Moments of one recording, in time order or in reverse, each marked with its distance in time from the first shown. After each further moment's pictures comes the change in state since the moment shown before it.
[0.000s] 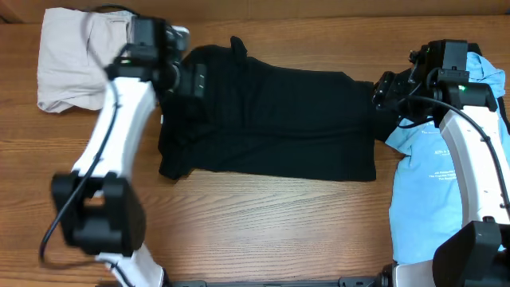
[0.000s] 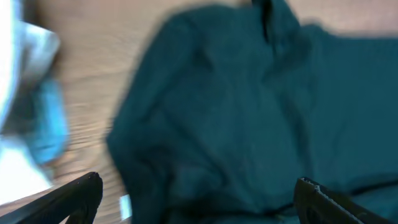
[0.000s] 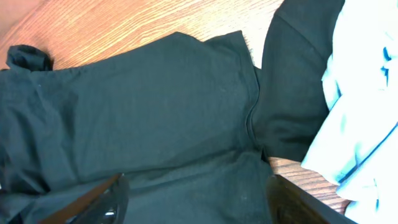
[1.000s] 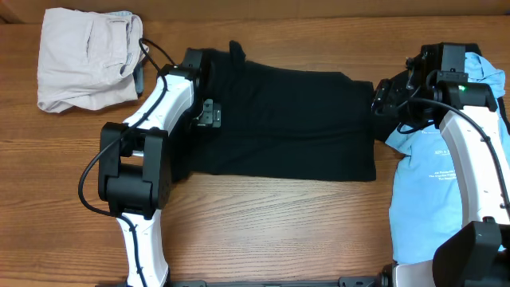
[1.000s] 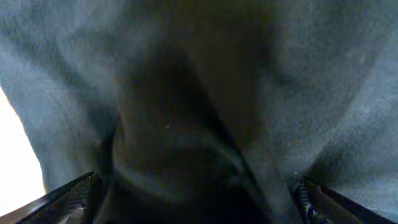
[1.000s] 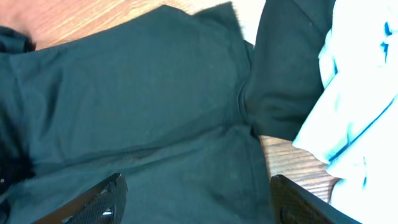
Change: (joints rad) left arm -0.086 0.286 0.027 -0.251 -0.245 -0.295; right arm 0.000 0.000 0.000 -0.080 0.000 -0.048
